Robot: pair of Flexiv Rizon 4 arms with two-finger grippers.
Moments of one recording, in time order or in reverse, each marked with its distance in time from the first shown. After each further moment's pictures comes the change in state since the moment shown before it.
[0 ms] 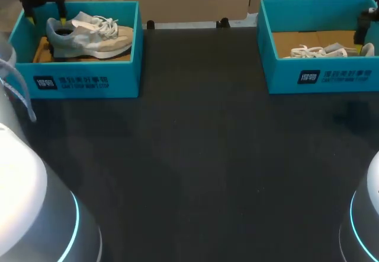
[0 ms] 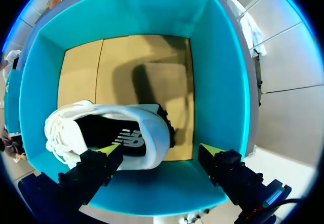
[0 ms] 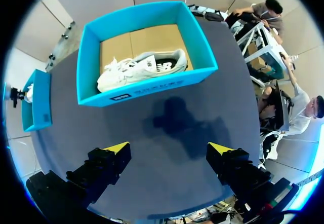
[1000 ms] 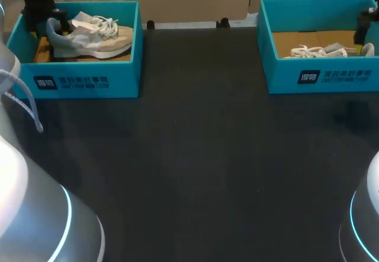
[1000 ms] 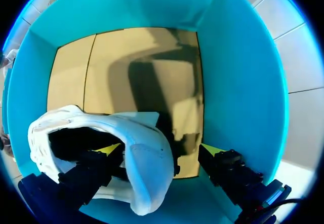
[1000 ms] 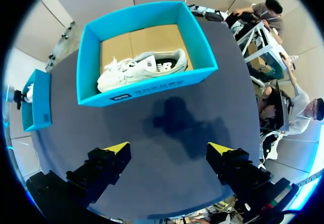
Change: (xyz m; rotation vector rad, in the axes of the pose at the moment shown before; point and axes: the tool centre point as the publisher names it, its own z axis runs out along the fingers) left arm 0.000 -0.009 0.046 0.012 -0.020 -0.014; right arm 0.000 0.000 0.000 0.000 0.000 0.000
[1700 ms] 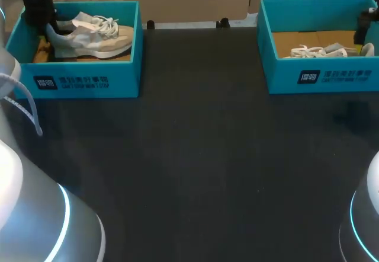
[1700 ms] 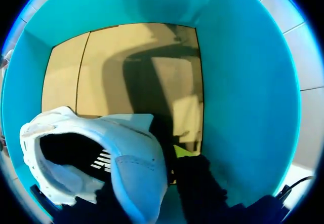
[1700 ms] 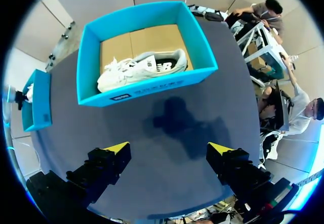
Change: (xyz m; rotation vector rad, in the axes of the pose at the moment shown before) left arm 0.005 -0.003 0.013 0.001 0.009 0.006; right arm 0.000 0.000 0.000 0.000 0.000 0.000
